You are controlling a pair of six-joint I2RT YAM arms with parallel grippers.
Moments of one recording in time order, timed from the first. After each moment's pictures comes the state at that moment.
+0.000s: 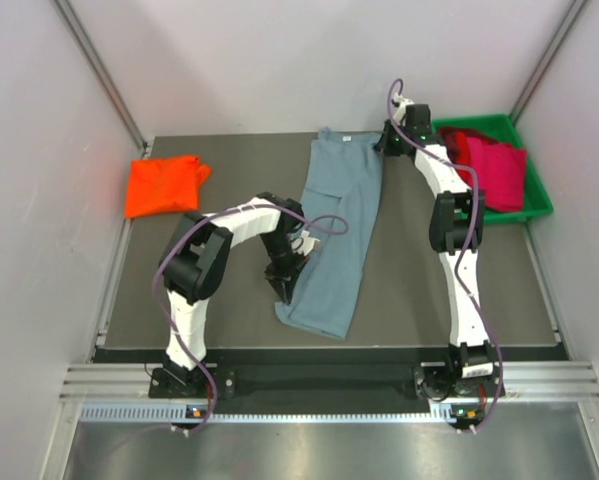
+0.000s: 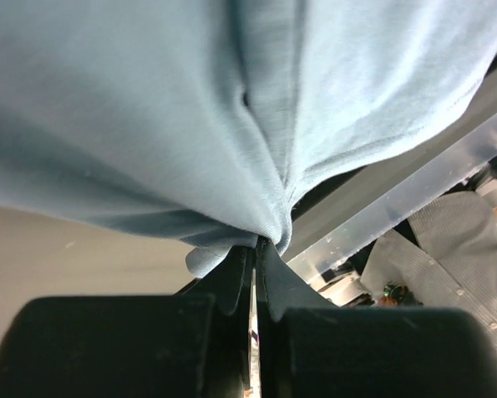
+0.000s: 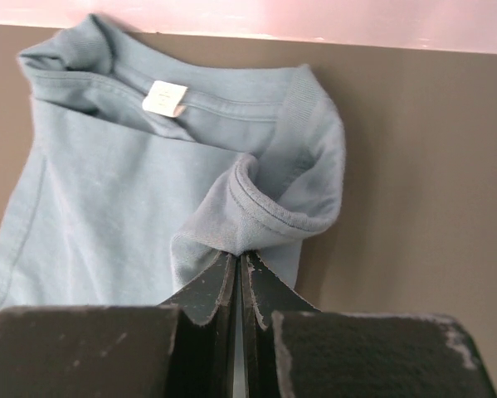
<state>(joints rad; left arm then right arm) -0.56 2.04 1.42 -1.18 0.53 0.07 0.11 2.67 2.46 -0.38 -0.34 0.19</state>
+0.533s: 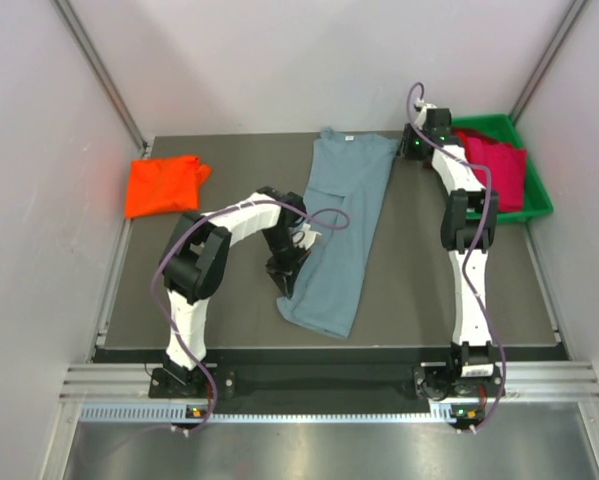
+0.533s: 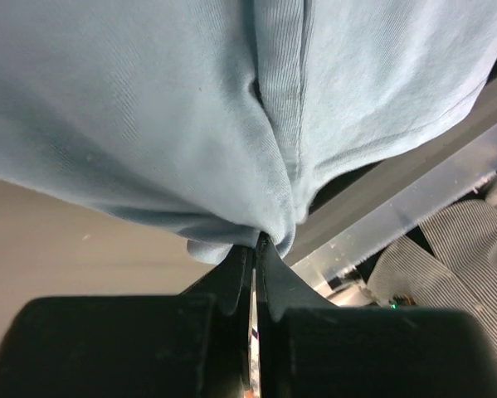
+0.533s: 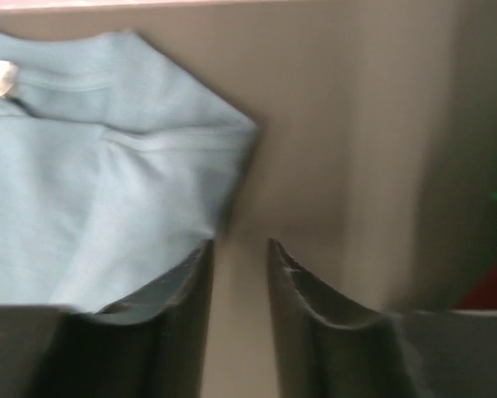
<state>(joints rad) -0.57 2.04 1.46 -1.19 0.50 0.06 0.02 2.66 2.43 -0.43 -0.26 0.13</state>
